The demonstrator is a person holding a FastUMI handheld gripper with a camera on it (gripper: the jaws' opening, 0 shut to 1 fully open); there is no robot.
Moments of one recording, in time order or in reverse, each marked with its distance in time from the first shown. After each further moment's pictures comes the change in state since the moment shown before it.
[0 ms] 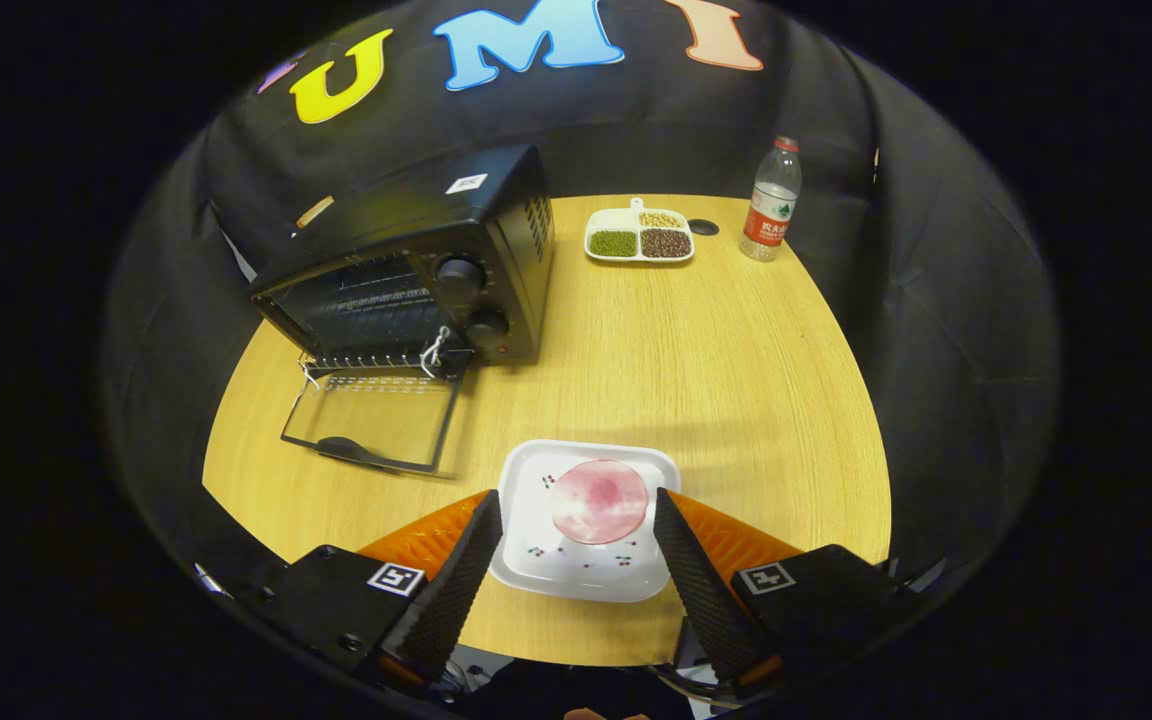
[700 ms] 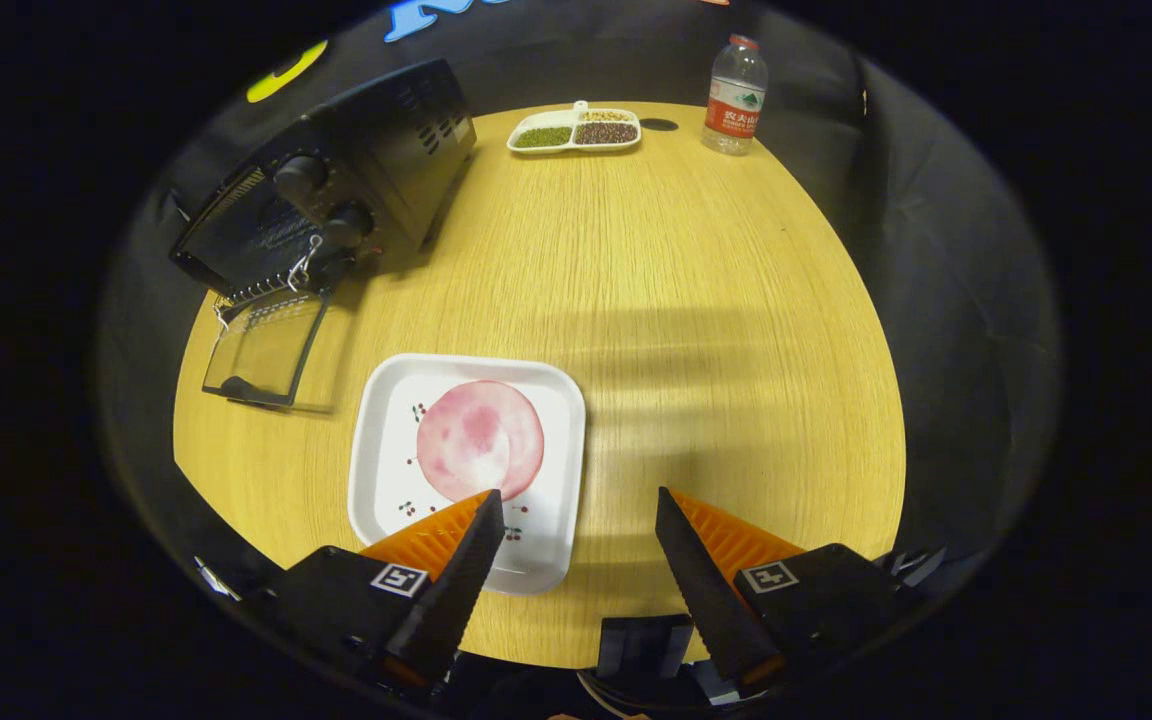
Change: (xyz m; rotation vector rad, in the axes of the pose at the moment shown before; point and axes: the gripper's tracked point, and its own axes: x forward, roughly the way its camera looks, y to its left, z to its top) arm 0.061 -0.057 -0.062 0.024 0.232 -0.040
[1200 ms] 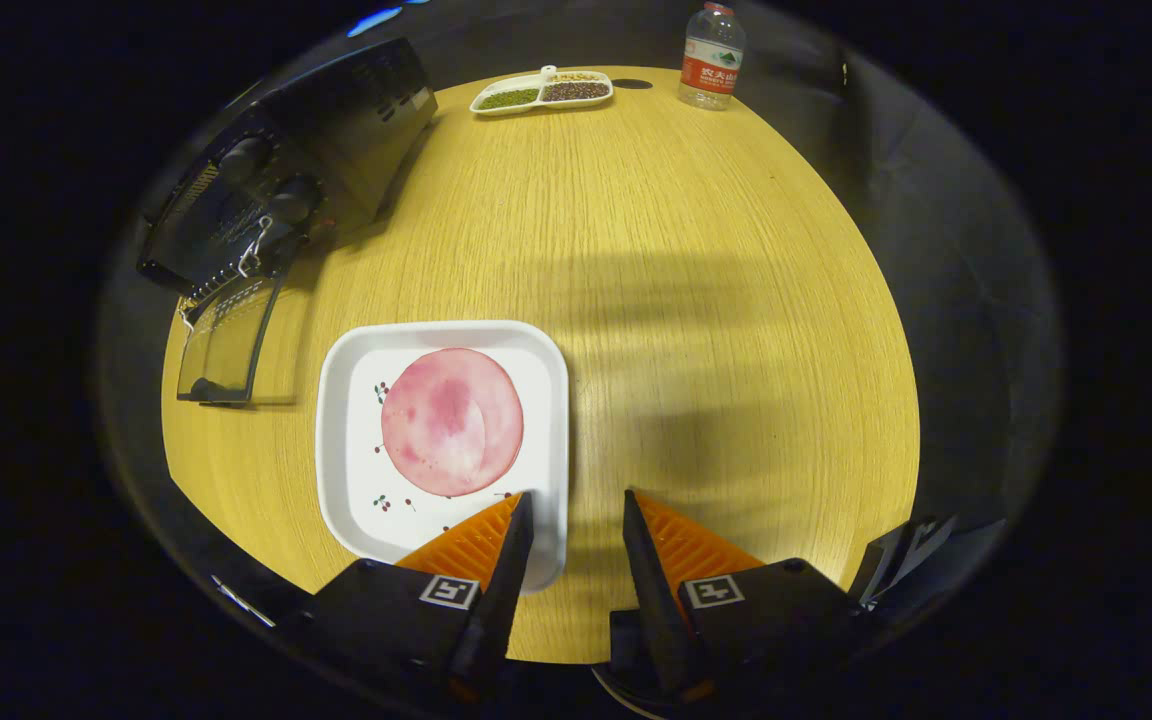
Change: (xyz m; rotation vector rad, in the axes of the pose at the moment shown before) arm 0.013 0.000 -0.017 0.105 0.117 -0.046
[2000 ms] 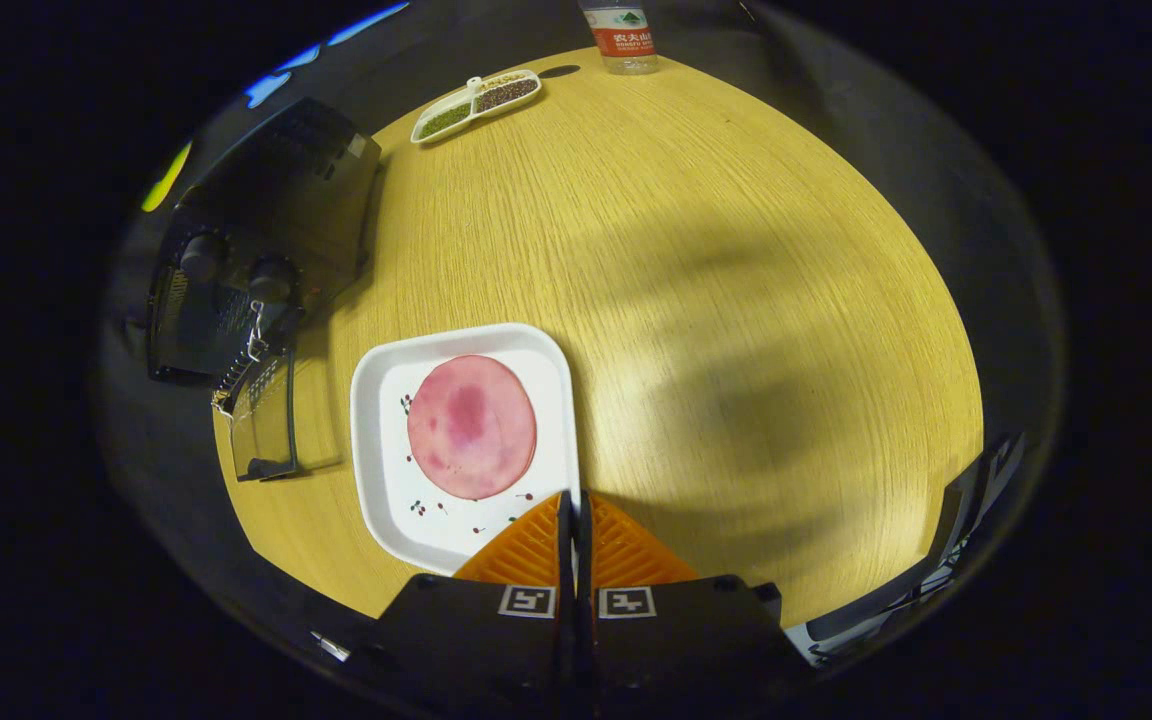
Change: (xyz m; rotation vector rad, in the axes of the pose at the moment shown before) arm 0.003 0.018 0.004 0.252 -0.013 0.153
